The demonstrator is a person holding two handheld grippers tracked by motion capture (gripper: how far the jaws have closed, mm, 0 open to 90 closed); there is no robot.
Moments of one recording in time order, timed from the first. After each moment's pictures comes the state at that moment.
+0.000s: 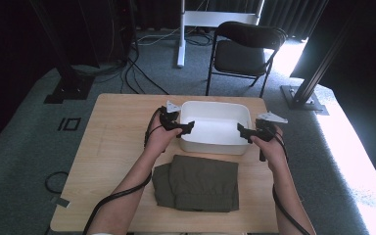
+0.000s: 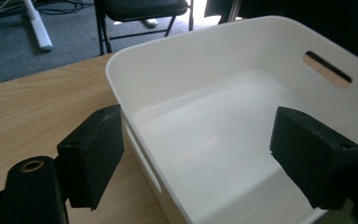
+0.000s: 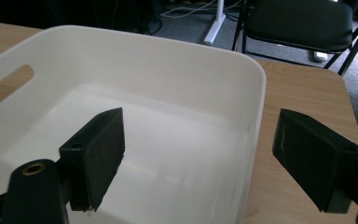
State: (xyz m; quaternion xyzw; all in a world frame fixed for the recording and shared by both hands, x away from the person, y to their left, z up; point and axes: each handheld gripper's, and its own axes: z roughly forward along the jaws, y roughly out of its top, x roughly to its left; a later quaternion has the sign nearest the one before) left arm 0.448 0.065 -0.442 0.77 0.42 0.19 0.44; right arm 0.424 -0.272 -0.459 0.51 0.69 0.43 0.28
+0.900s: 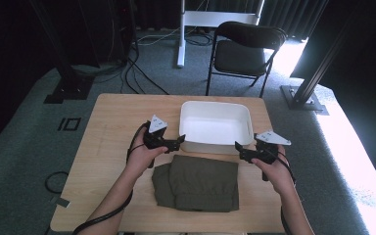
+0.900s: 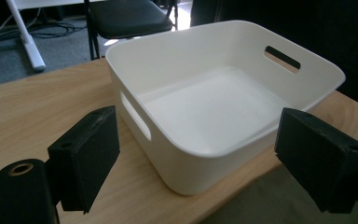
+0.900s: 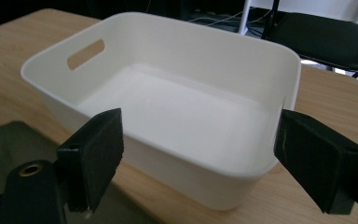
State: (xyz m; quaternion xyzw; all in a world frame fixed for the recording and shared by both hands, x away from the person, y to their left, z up) left arm 0.382 0.103 -0.449 0.77 0.38 0.20 0.48; right arm 0.349 -0.258 -0.459 0.46 0.72 0.44 0.28
